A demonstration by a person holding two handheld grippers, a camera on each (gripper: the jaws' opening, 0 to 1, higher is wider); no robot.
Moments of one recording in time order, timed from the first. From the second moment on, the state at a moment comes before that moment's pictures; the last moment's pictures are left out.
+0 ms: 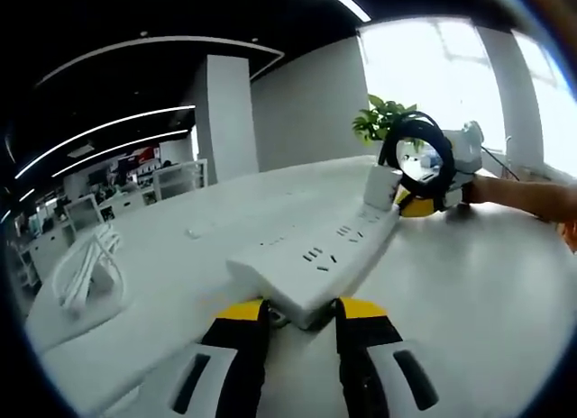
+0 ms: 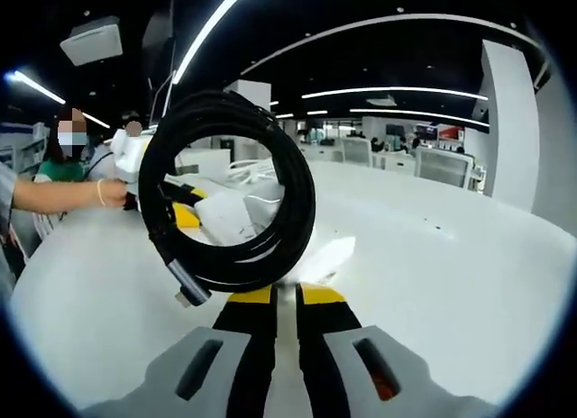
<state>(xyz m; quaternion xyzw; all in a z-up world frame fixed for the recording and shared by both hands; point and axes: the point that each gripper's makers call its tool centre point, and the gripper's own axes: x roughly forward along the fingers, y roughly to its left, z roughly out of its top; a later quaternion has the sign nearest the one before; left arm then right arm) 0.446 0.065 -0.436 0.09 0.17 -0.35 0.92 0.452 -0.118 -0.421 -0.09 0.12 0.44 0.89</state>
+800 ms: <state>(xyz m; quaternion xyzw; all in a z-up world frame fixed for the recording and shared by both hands) 0.448 0.064 -0.437 0.10 0.15 -0.36 0.92 0.446 -0.119 -0.422 -0.09 0.13 0.44 0.89</state>
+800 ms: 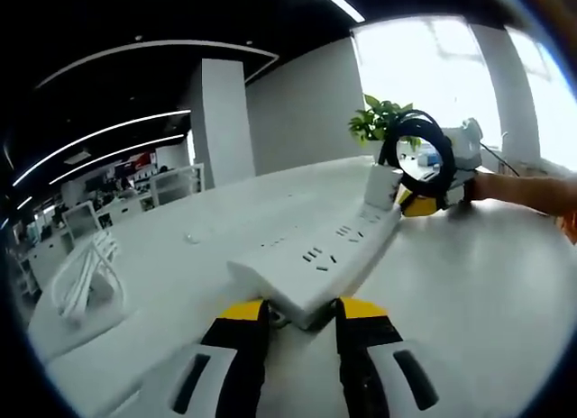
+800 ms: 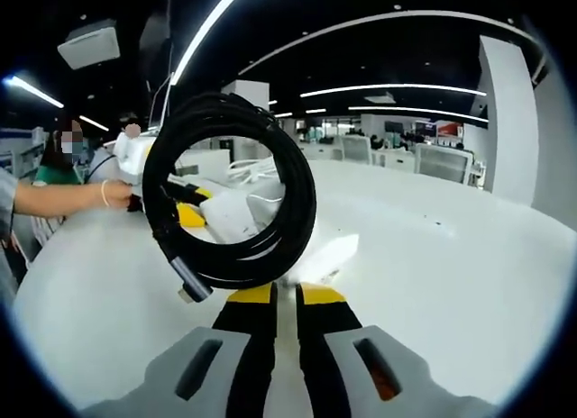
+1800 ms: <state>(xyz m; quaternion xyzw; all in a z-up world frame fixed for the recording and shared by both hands) 0.436 0.068 -0.434 0.11 0.13 -0.36 0.91 0.445 -0.130 -0.415 -0.07 0.10 0.44 0.89</state>
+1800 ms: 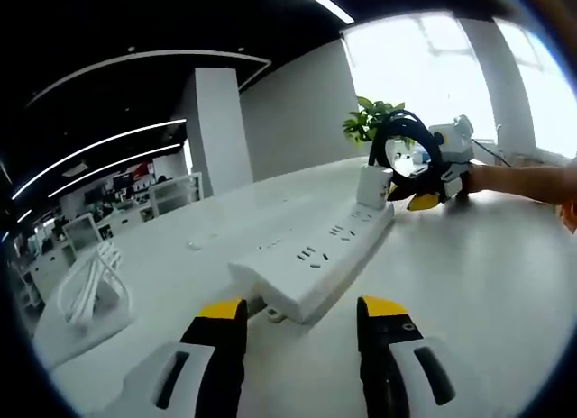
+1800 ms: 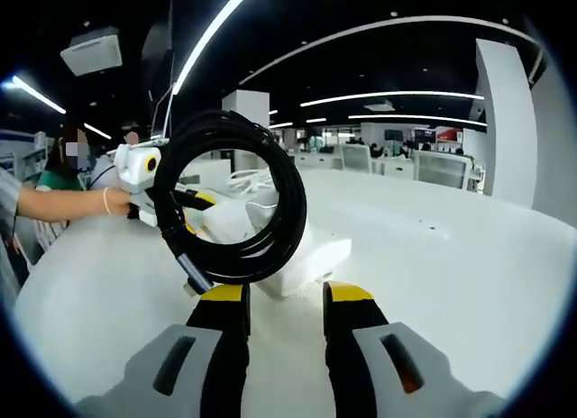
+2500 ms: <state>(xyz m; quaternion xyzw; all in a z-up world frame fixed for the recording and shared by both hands) 0.426 0.066 -0.414 0.04 0.11 -0.37 0.92 0.434 -0.140 -0.408 -0.08 0.07 0.44 0.89</state>
